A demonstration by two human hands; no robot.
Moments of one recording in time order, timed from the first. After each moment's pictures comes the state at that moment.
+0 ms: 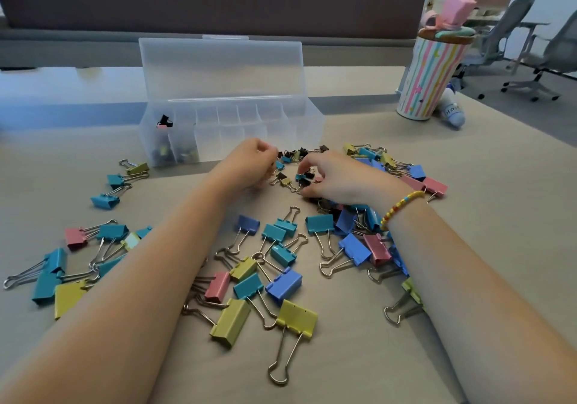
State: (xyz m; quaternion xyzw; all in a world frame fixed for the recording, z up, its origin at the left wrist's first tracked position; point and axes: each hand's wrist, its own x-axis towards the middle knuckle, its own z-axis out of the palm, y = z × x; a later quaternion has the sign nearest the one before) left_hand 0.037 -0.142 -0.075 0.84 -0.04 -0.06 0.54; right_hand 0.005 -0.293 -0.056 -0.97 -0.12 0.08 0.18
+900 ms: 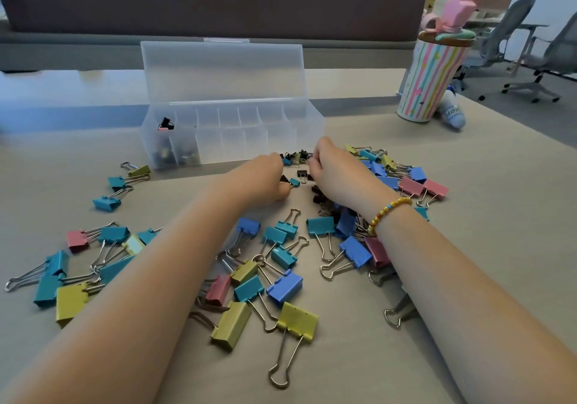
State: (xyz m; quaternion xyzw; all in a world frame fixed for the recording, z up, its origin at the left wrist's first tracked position) left_hand 0.033 -0.149 -0.079 0.98 -0.16 -0.03 0.13; right_hand 0.015 -0.288 -0.068 -0.98 -0.07 -0.07 0.18
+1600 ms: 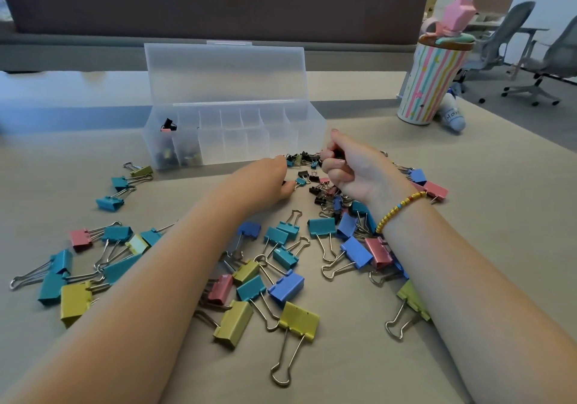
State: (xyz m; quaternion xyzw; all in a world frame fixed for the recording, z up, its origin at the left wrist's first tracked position) left_hand 0.030 -0.148 -0.083 0.98 -0.20 0.01 0.08; right_hand 0.013 -0.300 -0.054 -0.53 0.12 0.10 0.83
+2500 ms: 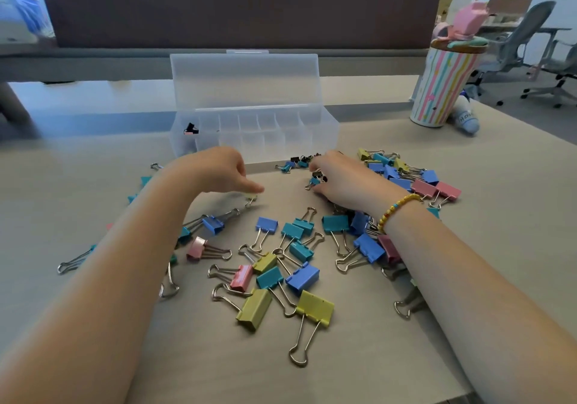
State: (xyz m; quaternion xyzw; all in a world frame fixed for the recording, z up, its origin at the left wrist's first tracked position) left_hand 0.013 -0.079 -0.044 0.98 -0.08 -0.11 0.13; right_hand 0.006 -0.276 -0.061 -0.99 -0.13 0.00 0.09
